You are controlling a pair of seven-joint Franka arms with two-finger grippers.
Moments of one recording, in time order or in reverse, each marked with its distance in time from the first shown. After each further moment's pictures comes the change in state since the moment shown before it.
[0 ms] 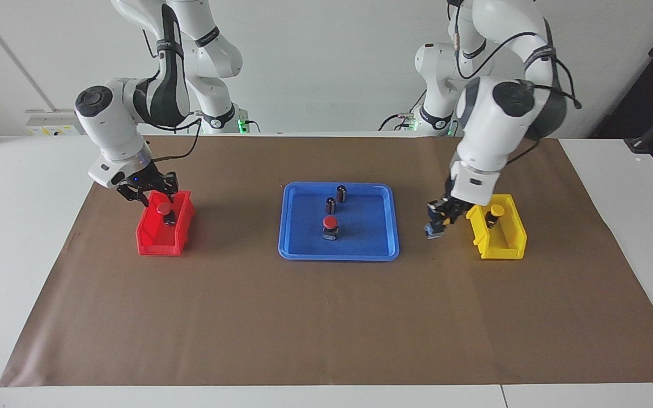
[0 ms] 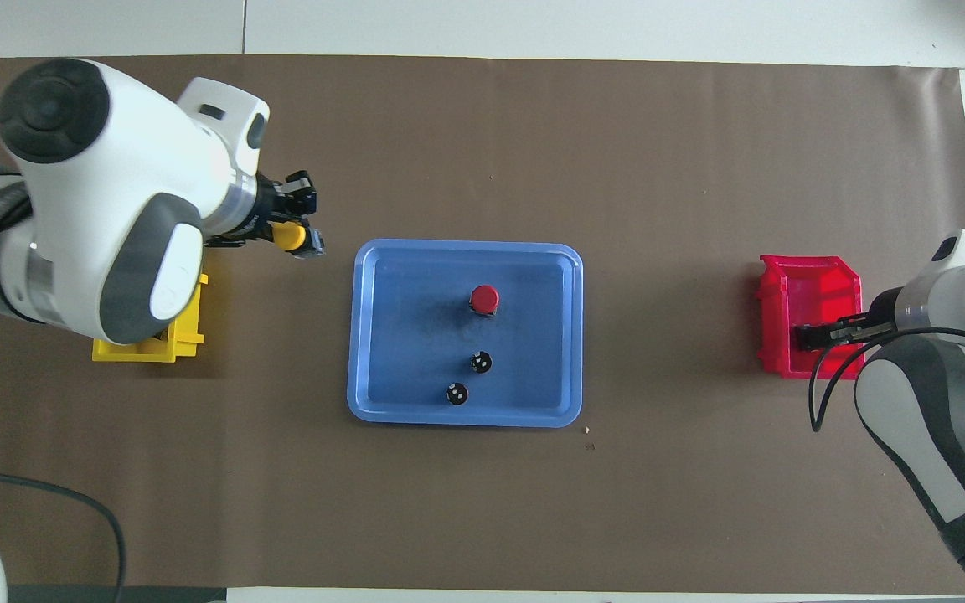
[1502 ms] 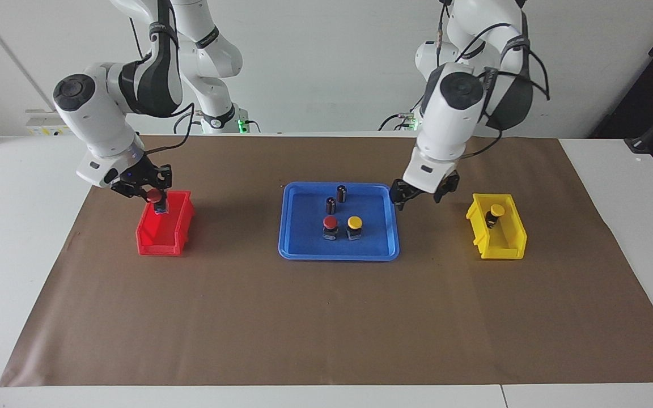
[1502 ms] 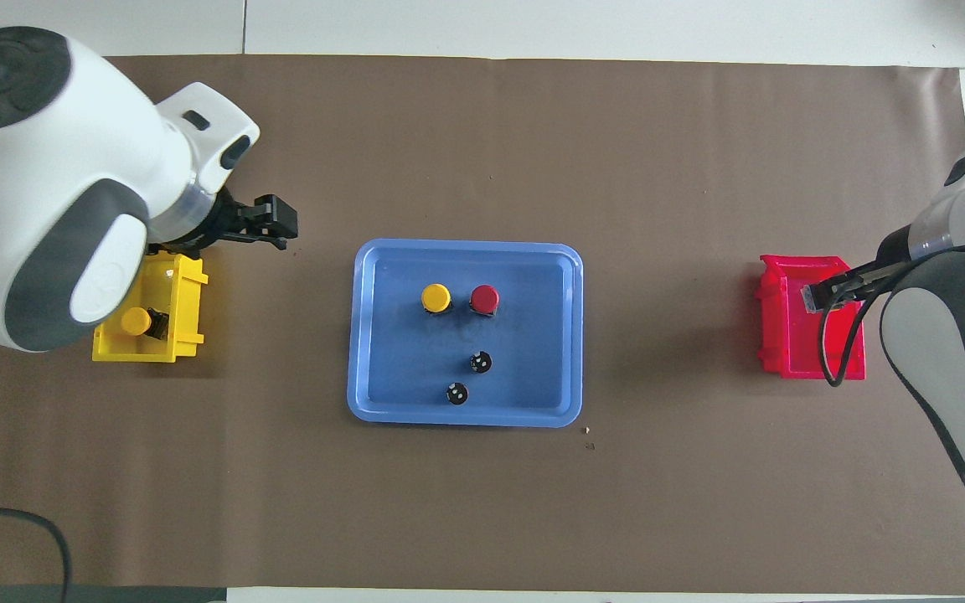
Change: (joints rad) left arm 0.115 -0.088 0.063 0.111 0.036 -0.343 0.498; right arm 0.122 0.069 0.018 0.394 0.011 -0.407 0.090
